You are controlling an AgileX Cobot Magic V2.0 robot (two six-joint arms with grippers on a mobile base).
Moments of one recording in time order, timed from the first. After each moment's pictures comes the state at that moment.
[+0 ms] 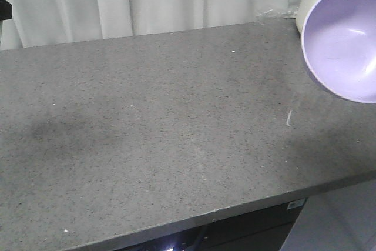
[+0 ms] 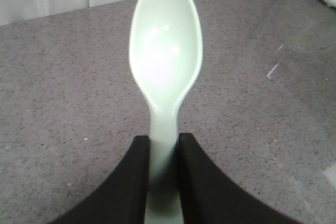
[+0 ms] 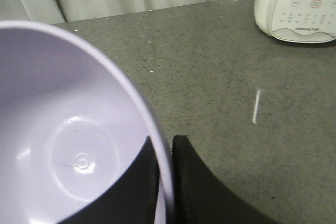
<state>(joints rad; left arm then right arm) 0.05 1.35 -1.56 -0.39 0.99 0.19 -0.08 1.00 -1.17 0.29 0.76 -0.19</state>
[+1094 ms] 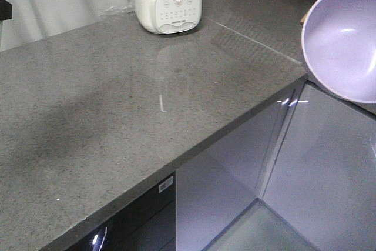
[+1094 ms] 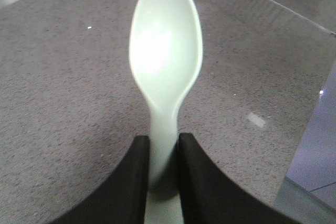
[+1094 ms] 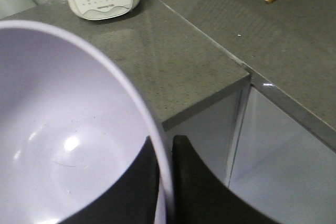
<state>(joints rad) 0.05 1.35 -1.56 -0.39 0.99 0.19 -0.08 1.00 -1.17 0.29 0.76 -0.19</state>
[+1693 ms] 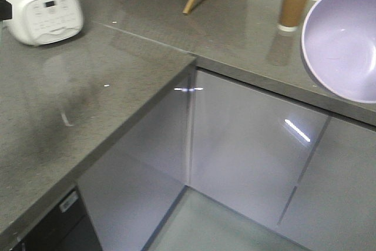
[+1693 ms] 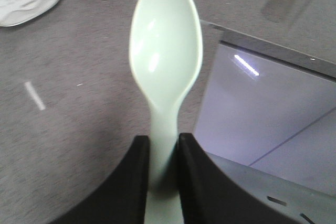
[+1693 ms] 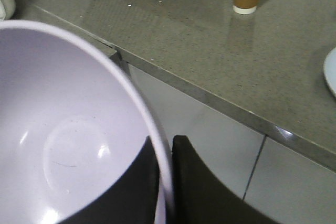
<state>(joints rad) 0.05 1.35 -1.56 -0.39 0.99 0.19 -0.08 1.00 -1.17 0.29 0.76 -0.19</state>
